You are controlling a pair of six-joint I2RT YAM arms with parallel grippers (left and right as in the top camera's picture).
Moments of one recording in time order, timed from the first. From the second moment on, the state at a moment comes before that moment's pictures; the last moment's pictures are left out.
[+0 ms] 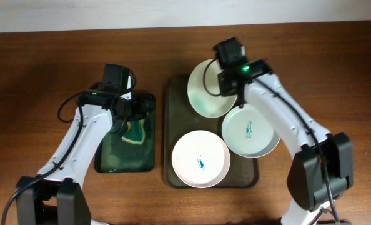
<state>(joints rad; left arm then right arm) -0.17 1.64 1.22 -0.78 0.01 -0.27 0.41 1.88 1.59 -0.86 0.41 0.21</state>
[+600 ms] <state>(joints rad) -0.17 1.64 1.22 -0.78 0.01 -0.27 0.81 1.87 1.59 -0.94 1.30 0.23</state>
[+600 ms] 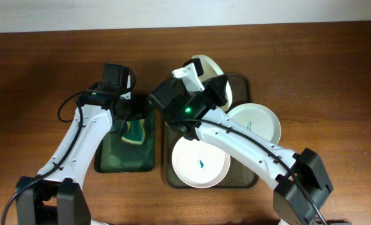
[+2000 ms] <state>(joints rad) -0.17 1.64 1.22 -0.78 0.01 -0.27 -0.70 1.91 1.26 -0.95 -0.23 0.25</state>
